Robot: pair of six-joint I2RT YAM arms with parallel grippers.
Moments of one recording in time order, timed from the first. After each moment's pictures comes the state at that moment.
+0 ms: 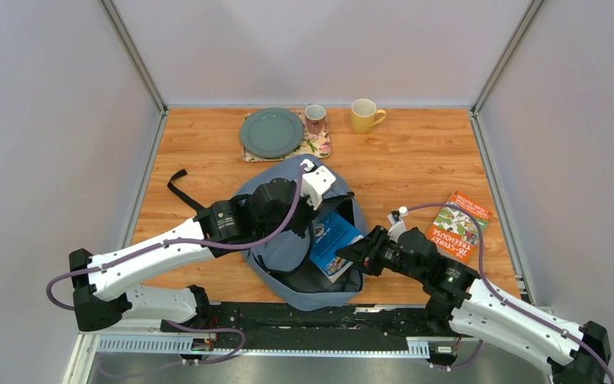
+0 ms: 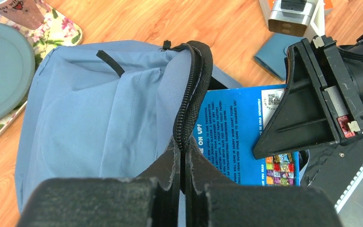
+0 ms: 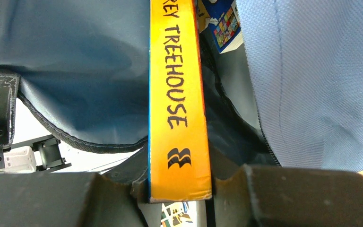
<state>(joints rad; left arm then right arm) -1.14 1.18 1.20 -0.52 -0.24 -0.09 0.93 0.57 0.36 -0.17 -0.07 1.47</state>
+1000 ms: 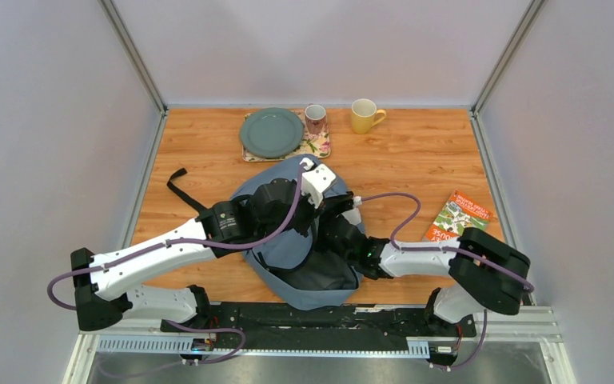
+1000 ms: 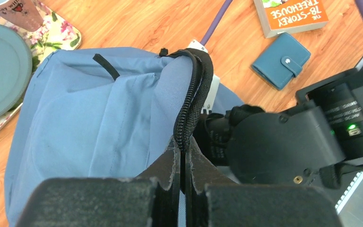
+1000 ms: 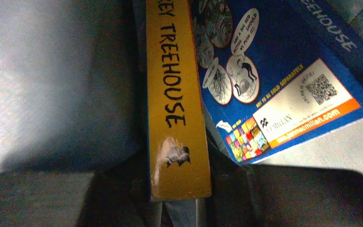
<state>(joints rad) -1.14 1.18 1.18 -0.47 -0.25 -0.11 1.06 1.45 0.57 0.44 0.30 1.59</state>
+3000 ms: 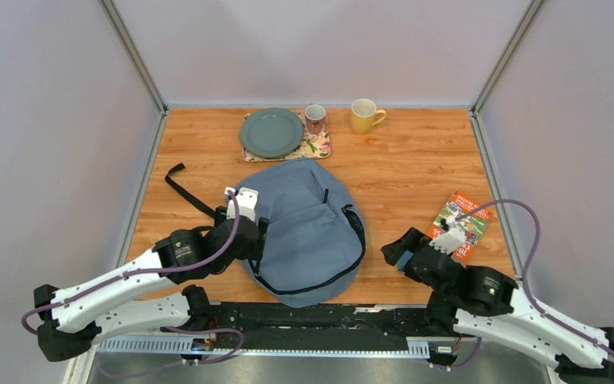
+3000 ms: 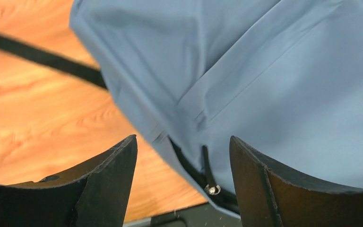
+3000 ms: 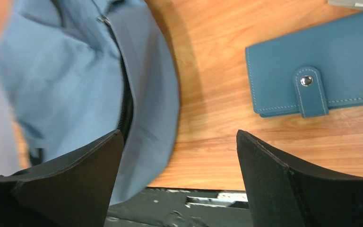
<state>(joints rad) -1.11 0.78 0.85 -0.88 -0.60 -0.57 1.11 0.29 0.54 -1.01 0.64 1.34</state>
